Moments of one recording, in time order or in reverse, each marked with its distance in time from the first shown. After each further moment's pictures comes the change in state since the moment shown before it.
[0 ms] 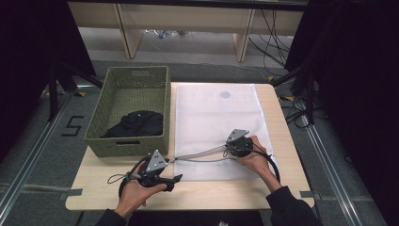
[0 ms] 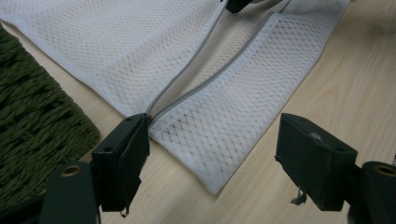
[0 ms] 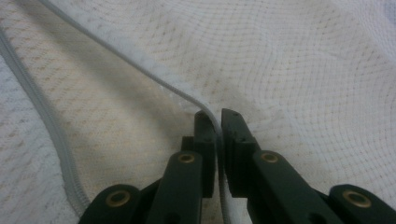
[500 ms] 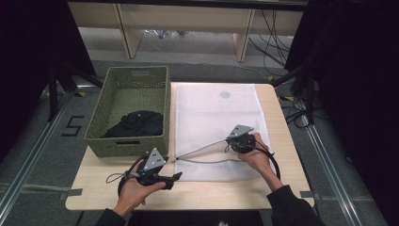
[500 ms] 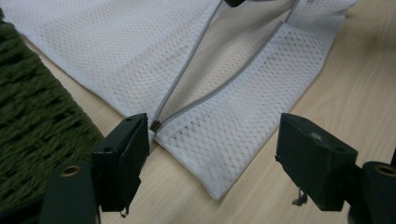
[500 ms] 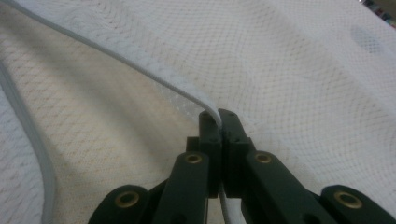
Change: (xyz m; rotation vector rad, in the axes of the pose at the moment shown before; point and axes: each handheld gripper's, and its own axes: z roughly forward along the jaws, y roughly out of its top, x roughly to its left) left arm 0.004 0.006 -0.007 -0.034 0.006 -0.019; right arm -0.007 0.008 -0.016 -0.073 -0.038 0.033
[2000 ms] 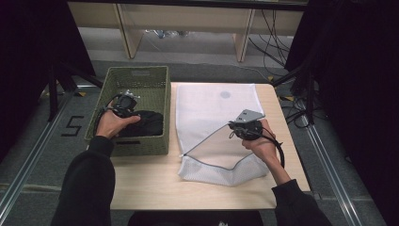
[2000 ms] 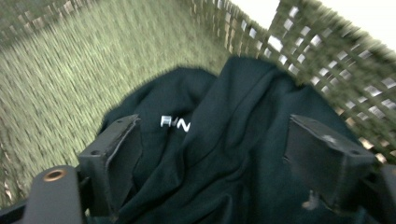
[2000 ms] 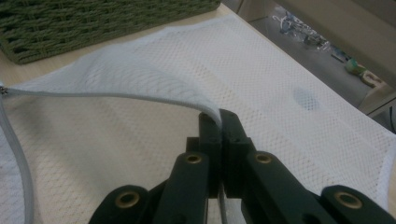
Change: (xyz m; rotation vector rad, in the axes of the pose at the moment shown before) left arm 0.196 0.081 0.012 0.318 0.232 -0.091; right arm -0.022 0.038 -0.041 -0.161 -0.028 0.029
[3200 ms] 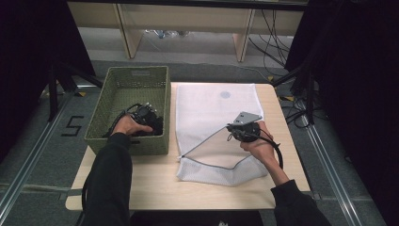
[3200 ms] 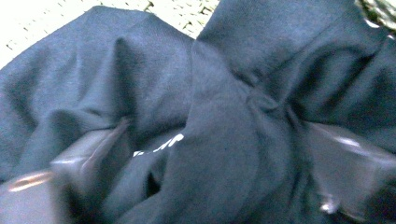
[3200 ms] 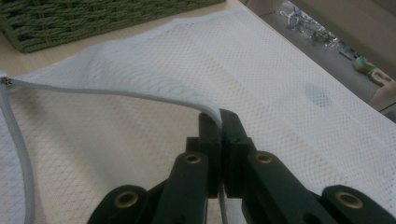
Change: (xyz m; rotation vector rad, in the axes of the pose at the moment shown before) left arm -0.004 -0.007 0.082 0.242 -0.147 0.115; right arm 0.005 -0.004 0.007 0.016 0.022 -0.012
